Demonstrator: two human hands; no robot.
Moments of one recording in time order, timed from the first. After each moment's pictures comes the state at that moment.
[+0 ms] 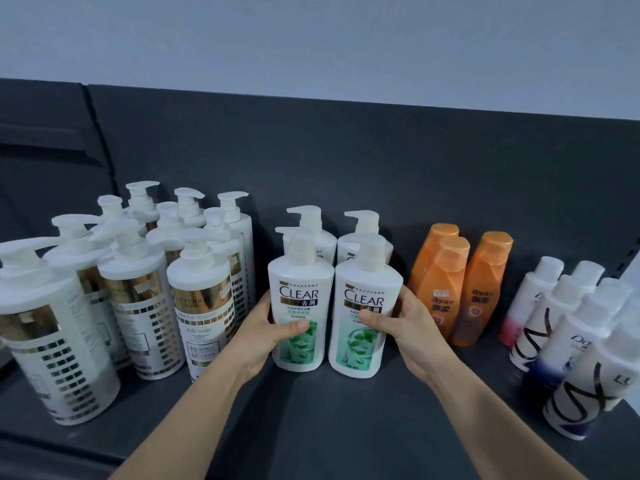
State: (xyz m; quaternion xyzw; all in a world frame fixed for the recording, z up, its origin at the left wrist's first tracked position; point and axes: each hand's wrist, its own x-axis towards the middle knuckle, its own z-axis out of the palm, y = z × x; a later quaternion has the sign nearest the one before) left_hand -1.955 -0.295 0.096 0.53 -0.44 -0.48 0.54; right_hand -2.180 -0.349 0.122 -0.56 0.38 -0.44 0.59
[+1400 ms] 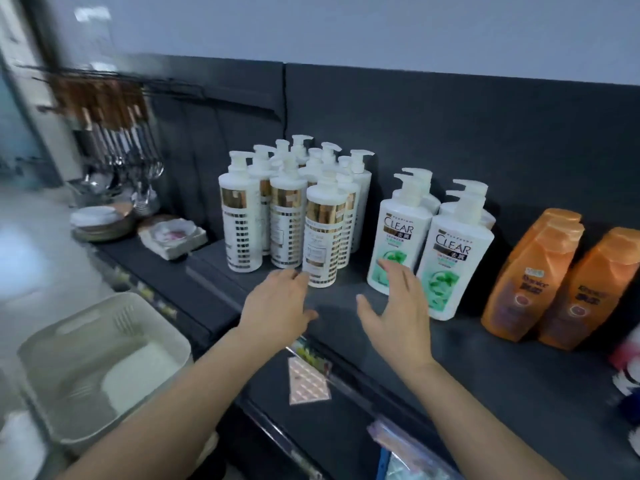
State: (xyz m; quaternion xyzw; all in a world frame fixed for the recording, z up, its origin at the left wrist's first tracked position) left_hand -1.992 -0.120 0.112 0.86 -0.48 0.04 0.14; right_hand -2.135 -0.231 0.098 -0.85 0.30 -0.39 0.17
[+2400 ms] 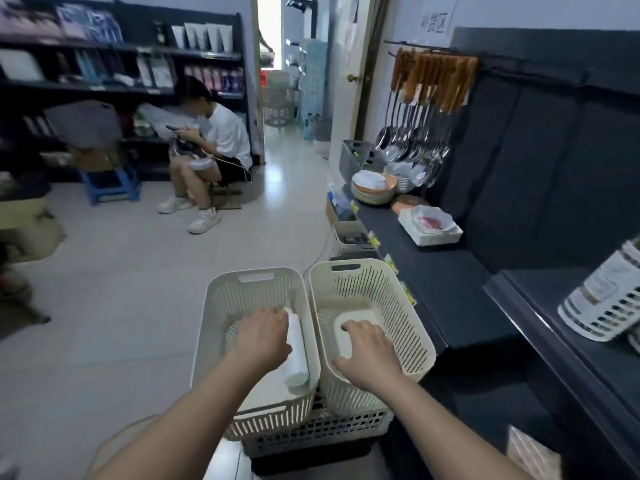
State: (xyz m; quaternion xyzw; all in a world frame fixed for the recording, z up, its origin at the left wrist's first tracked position) left_hand -1.811 0.270 -0.009 0.99 -0.08 -0.08 0.00; right_hand -1.843 0.088 -0.004 -0.98 -0.02 0.12 0.15
